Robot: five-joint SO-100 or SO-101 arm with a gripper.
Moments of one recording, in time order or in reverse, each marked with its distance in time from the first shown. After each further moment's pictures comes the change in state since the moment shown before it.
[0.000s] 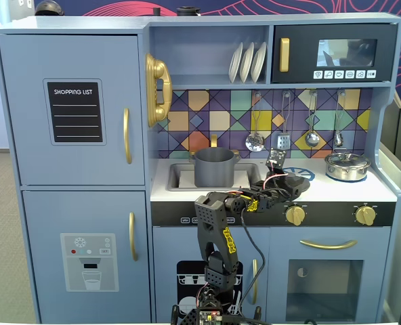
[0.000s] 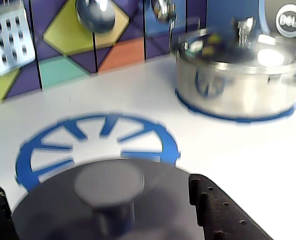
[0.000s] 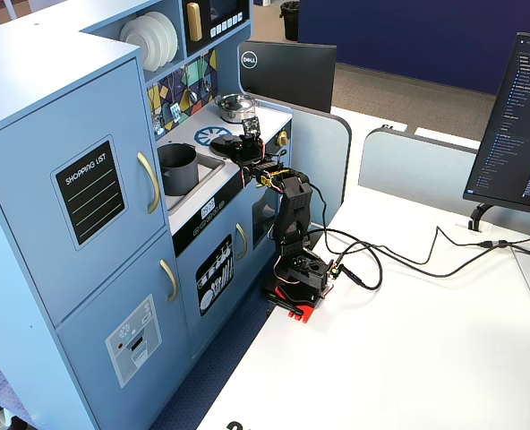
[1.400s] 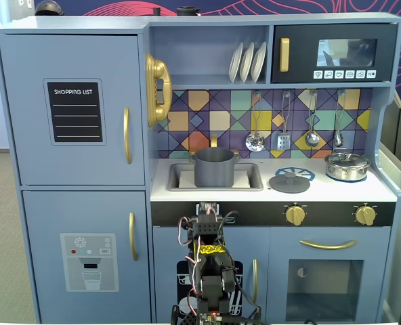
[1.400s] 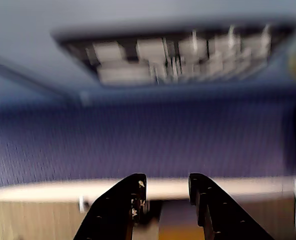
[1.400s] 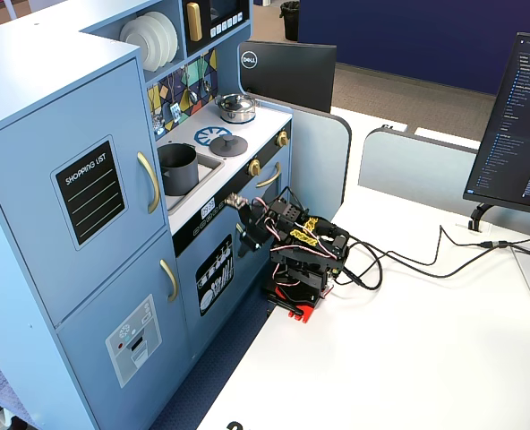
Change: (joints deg) arm -42.0 74.8 42.9 98.6 6.0
